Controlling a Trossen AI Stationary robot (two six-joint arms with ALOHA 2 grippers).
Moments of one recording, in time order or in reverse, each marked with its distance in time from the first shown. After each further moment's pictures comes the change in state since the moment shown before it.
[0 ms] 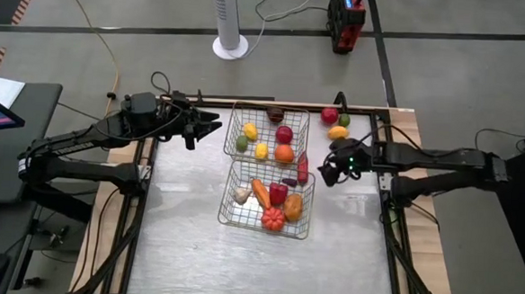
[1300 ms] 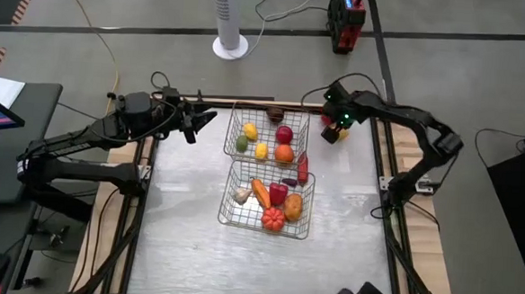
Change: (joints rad) left arm 0.000 -0.032 0.000 -0.001 -0.172 0.072; right arm -0.679 0.619 0.353 -0.161 -0.039 -0.794
